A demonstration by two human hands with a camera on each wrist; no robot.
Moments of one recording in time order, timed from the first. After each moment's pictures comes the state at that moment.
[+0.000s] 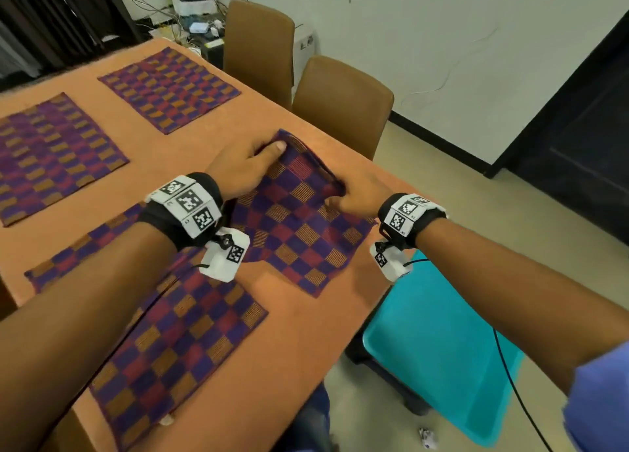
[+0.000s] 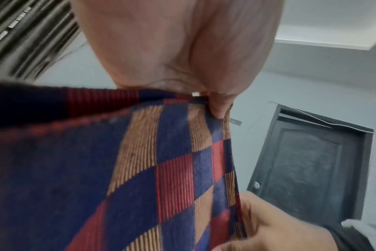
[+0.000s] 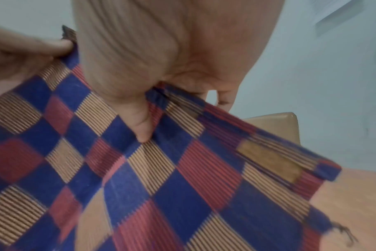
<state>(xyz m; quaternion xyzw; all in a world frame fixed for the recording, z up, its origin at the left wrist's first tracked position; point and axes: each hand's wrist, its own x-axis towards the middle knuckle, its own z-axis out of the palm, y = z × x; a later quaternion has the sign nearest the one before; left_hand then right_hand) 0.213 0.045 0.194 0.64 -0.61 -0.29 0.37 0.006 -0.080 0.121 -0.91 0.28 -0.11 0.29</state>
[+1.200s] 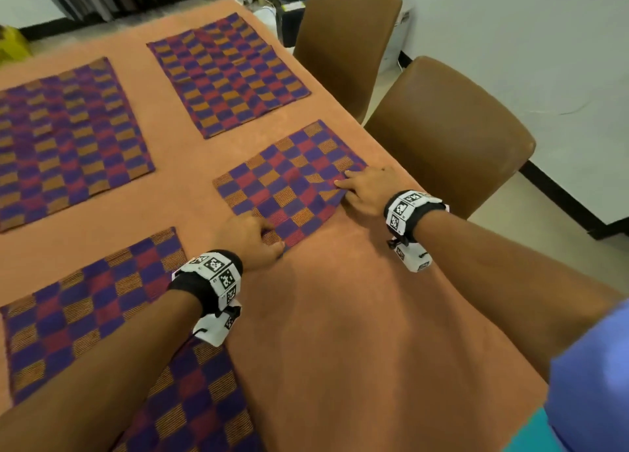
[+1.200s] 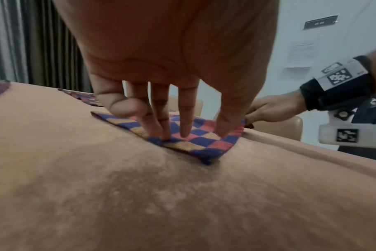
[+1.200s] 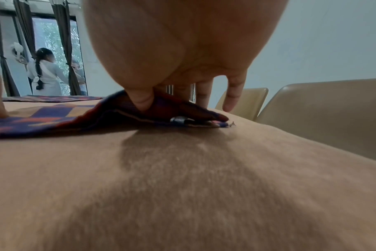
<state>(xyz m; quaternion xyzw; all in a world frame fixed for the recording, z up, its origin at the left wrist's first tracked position) 0.366 -0.037 0.026 0.87 -0.45 -0.19 0.07 0.237 -0.290 -0.007 -0.98 0.18 0.10 0.02</state>
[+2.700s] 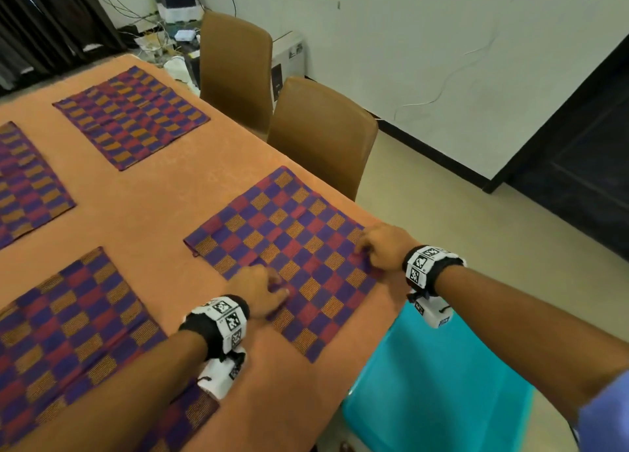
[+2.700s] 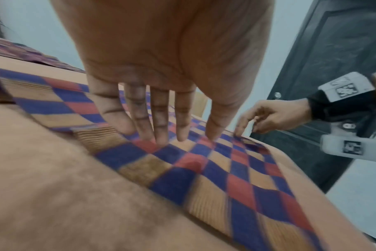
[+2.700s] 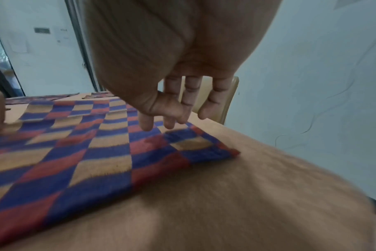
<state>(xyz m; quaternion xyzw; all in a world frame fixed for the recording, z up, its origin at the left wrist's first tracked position) 0.164 -0.021 0.028 0.78 -0.56 -0.27 0.00 -0.075 -0.221 0.029 -0.94 0.30 0.11 0.15</state>
